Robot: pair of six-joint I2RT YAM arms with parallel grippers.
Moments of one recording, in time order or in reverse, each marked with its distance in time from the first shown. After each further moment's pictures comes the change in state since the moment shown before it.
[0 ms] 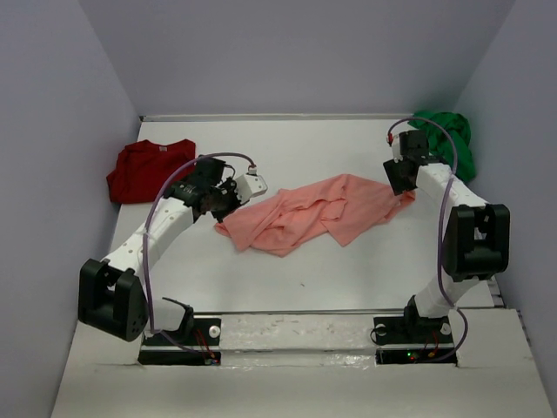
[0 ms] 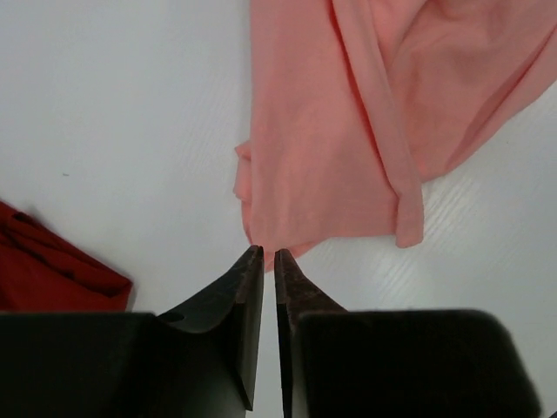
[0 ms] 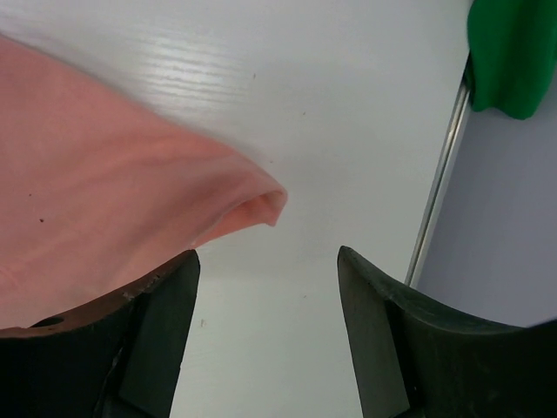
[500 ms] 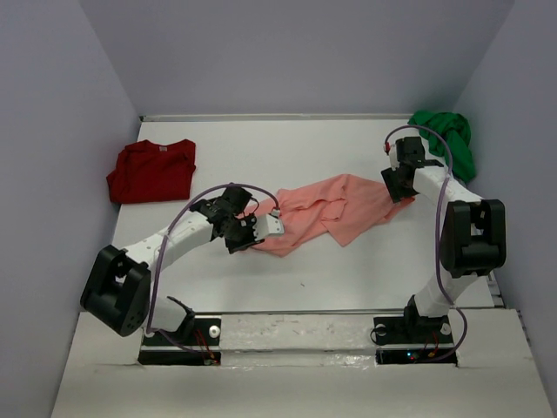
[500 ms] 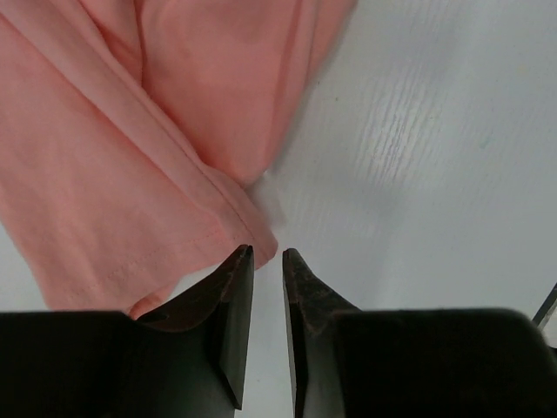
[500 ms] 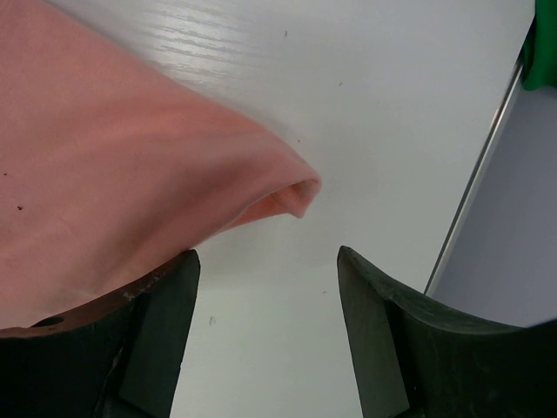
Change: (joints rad) left arm -0.202 0.044 -0.166 -0.035 0.025 0.084; right arm 0.000 0.046 -0.060 0.006 -0.004 0.000
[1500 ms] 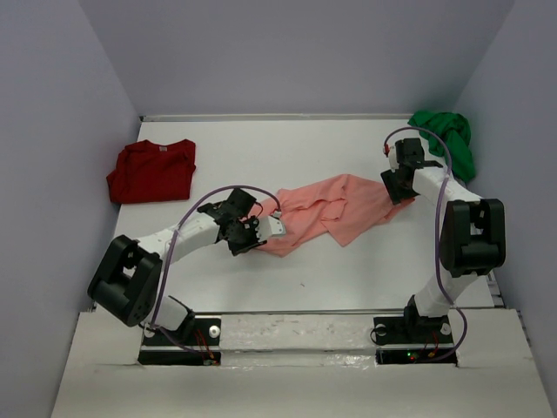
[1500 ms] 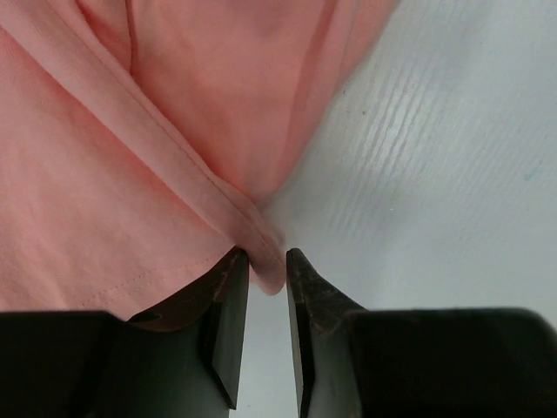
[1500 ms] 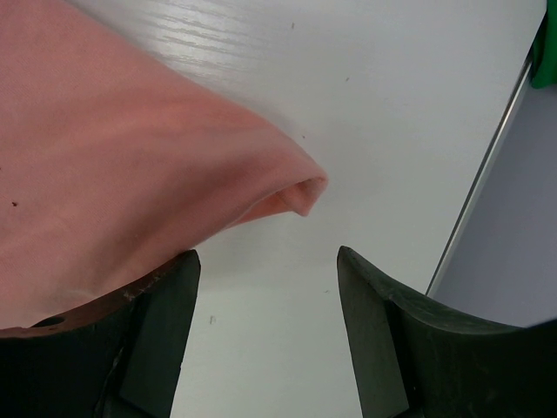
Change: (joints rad) left arm -0.023 0.084 -0.059 0.122 -0.056 -0.062; right arm 0.000 0.005 -0.008 0.002 -0.001 -0.008
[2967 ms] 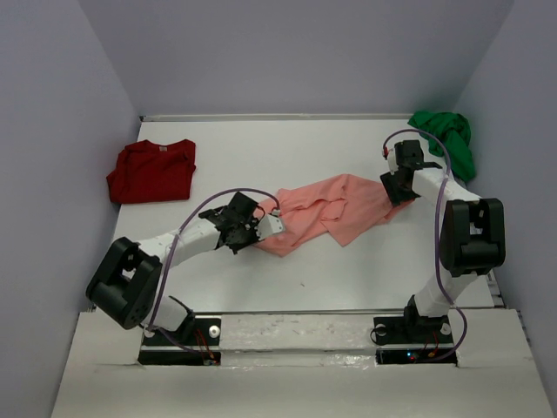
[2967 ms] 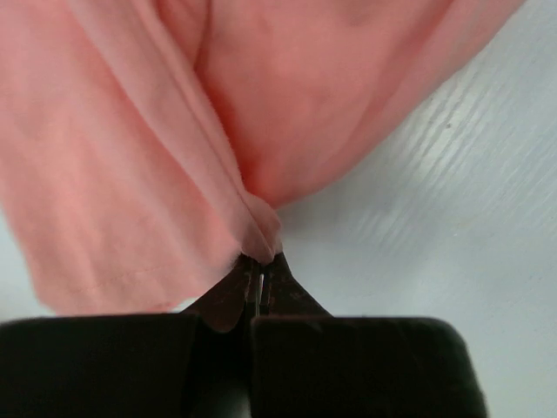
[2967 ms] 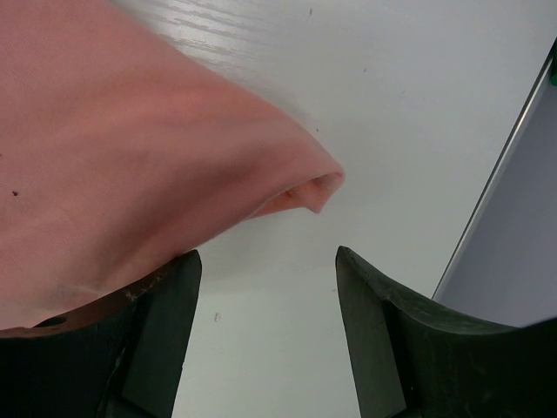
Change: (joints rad) left arm -0.031 0.002 -0.057 0.124 -0.154 -0.081; right arm 0.000 0.003 -0.017 -0.002 -0.010 -0.008
